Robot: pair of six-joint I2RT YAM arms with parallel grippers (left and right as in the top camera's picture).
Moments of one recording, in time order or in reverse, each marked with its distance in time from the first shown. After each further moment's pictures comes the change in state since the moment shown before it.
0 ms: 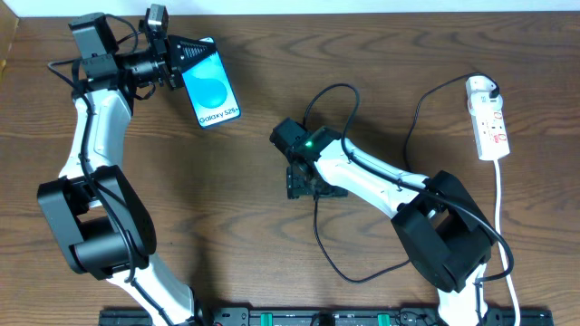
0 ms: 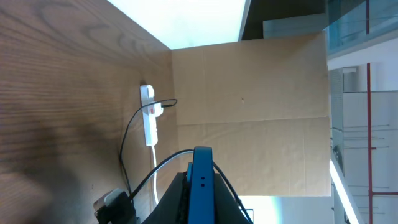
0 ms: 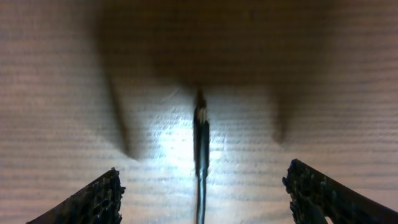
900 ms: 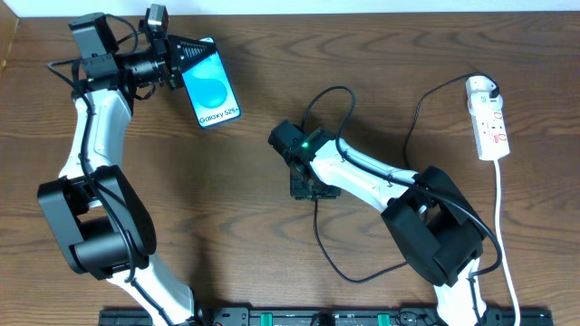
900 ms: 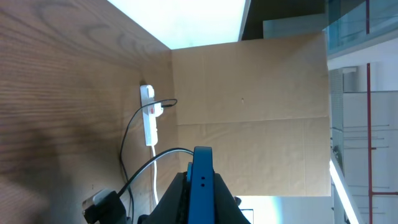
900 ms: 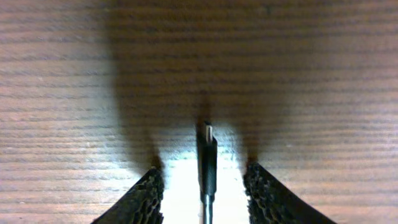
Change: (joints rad) left arm 0.000 0.000 0.000 0.000 0.000 0.000; right arm 0.000 0.049 0.006 0.010 -0.014 0.019
